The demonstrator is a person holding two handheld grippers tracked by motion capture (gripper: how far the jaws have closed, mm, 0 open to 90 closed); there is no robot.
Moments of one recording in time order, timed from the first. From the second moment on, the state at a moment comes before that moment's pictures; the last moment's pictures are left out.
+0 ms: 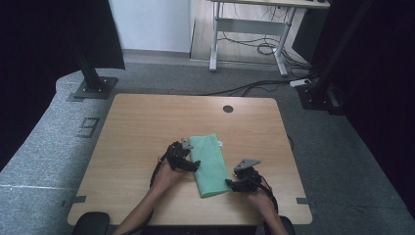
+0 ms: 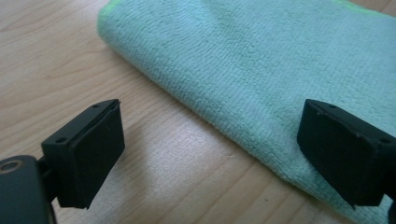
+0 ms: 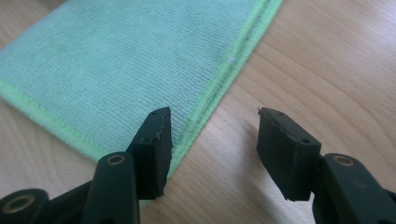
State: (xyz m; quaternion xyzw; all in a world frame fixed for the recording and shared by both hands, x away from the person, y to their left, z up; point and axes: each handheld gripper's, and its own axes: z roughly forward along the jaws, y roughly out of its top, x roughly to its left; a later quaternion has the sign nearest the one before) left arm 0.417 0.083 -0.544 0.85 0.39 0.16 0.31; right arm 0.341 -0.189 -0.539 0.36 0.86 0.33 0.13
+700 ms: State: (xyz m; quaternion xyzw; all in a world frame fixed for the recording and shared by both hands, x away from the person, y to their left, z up) left arm 0.447 0.122 -0.547 0.83 0.43 0.16 0.32; right arm 0.352 -0.145 -0.543 0.33 0.87 0.35 0.13
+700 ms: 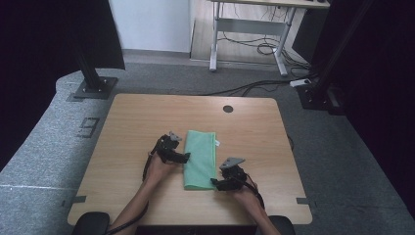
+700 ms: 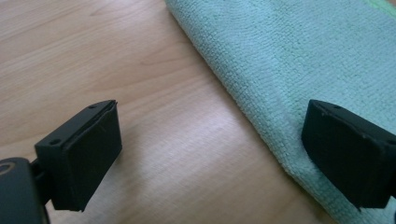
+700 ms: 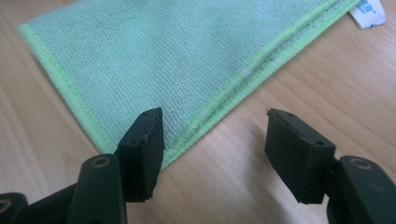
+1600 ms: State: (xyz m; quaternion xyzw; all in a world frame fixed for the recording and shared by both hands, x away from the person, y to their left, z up) left arm 0.394 0.148 -0.513 0.84 0.38 0.15 0.36; right arm 0.355 -0.172 -0.524 0.35 0.84 0.37 0.16
